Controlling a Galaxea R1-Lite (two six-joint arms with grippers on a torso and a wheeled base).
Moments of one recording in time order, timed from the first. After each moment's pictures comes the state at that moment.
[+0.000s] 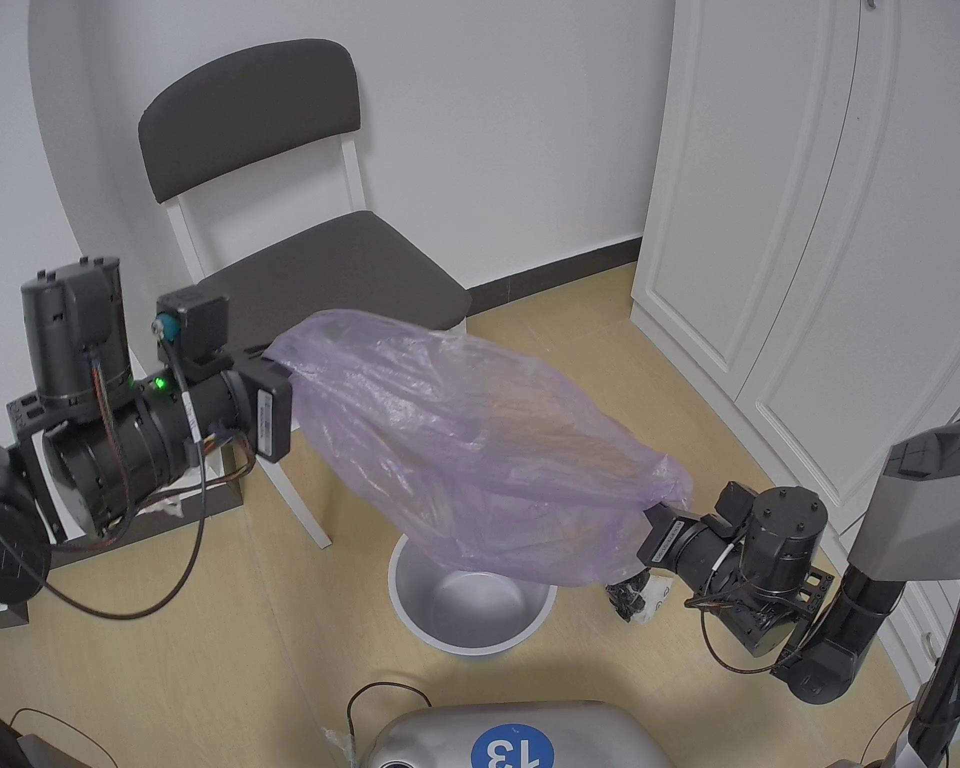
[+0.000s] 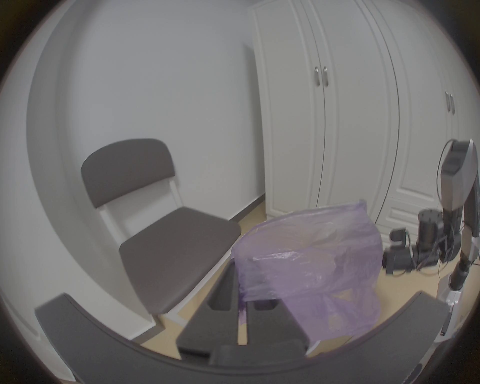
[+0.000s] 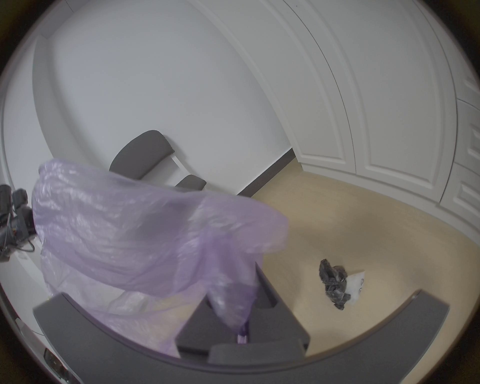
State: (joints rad) left arm -0.48 1.41 -0.75 -0.48 0.13 0.20; right arm 0.61 2.06 -0.35 -1.55 -0.31 0.58
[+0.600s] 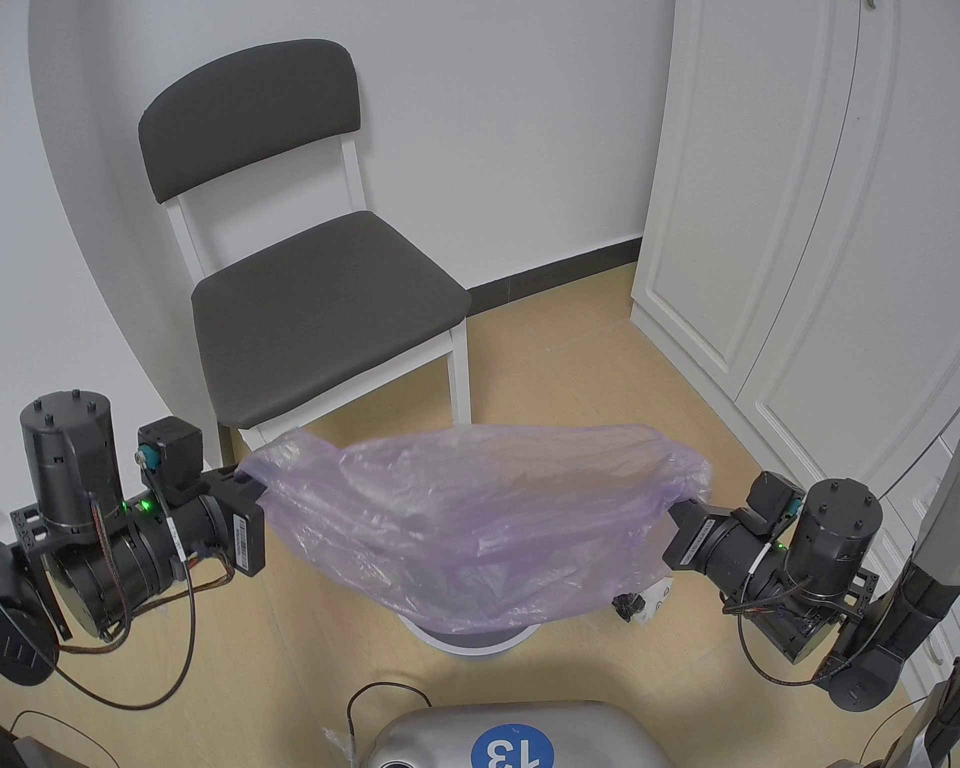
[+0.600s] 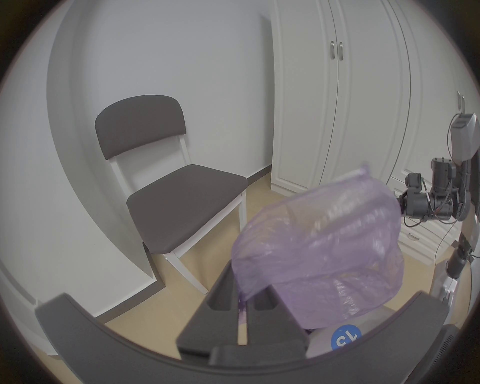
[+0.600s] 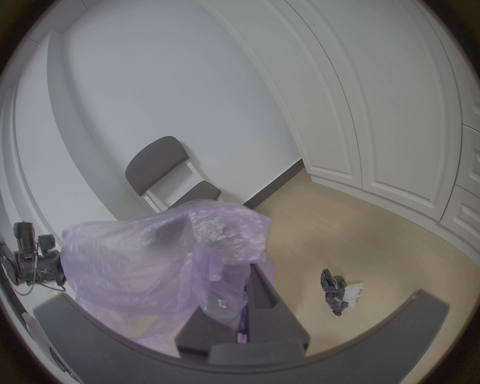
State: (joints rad) left arm -0.48 1.36 -0.47 -0.58 0.16 0.13; right arm 0.66 1.89 -0.28 -1.51 -0.32 0.53
